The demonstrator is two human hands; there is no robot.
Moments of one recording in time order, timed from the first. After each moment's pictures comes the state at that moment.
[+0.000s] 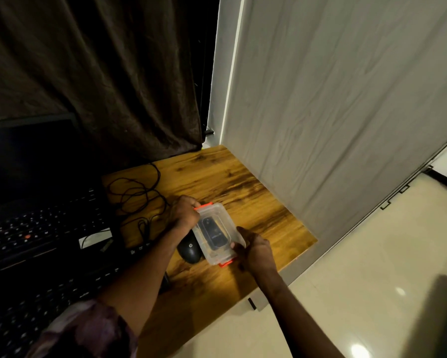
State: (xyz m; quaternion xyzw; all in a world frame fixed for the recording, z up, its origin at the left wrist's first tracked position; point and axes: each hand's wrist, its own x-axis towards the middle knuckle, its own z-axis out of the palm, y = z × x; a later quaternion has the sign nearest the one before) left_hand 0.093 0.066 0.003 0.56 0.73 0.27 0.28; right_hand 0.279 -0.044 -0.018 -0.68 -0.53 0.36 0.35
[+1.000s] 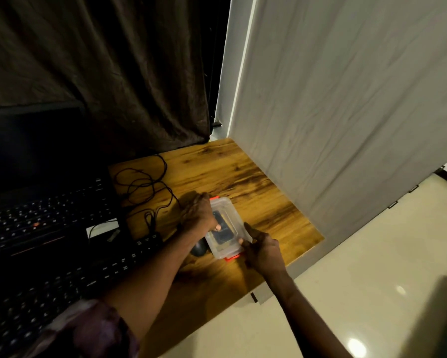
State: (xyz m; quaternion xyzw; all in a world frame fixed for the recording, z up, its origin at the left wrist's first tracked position) left_hand 0.116 0.045 0.012 0.64 0.72 0.08 0.25; right_hand 0.289 -0.051 -0.030 -0.66 -0.57 0.33 0.35
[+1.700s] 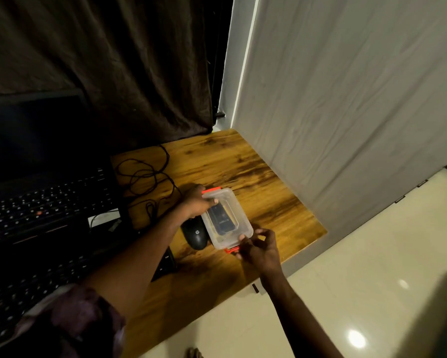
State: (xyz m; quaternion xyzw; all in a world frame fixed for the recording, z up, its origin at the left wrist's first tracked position) left_hand 0.092 0.063 0.009 0.60 0.67 0.15 0.41; right_hand 0.272 -0.070 -0.025 -0.59 -0.32 0.54 0.50
